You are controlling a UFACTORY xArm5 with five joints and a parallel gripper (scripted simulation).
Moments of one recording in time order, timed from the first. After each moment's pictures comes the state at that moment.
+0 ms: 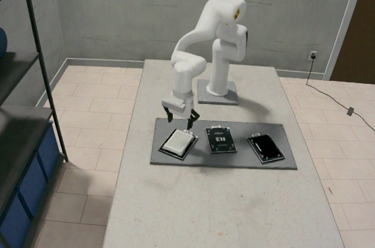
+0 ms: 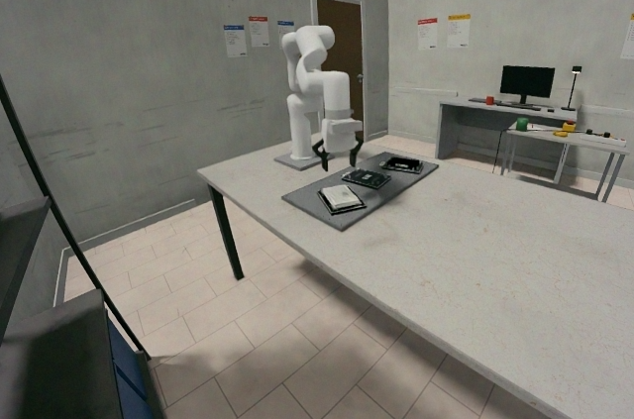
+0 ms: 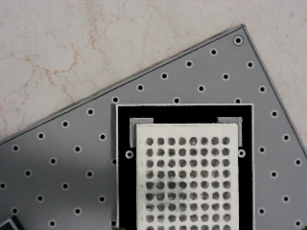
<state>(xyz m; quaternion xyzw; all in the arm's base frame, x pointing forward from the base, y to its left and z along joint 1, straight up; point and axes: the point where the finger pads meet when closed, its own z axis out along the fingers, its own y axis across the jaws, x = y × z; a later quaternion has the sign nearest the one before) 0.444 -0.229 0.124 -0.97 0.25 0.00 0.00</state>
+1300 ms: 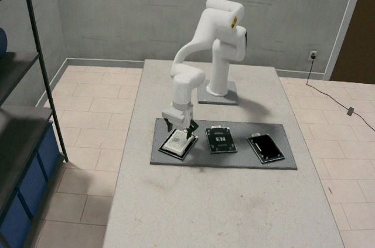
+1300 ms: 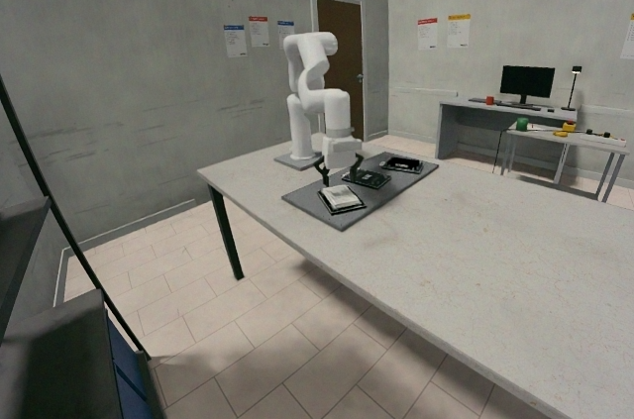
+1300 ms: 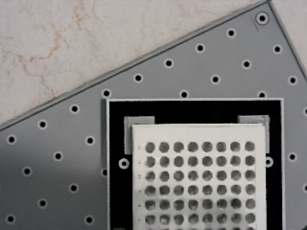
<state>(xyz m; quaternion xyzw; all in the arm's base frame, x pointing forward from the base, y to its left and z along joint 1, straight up) 0.443 -0.228 0.068 -0.97 0.25 0.00 0.00</state>
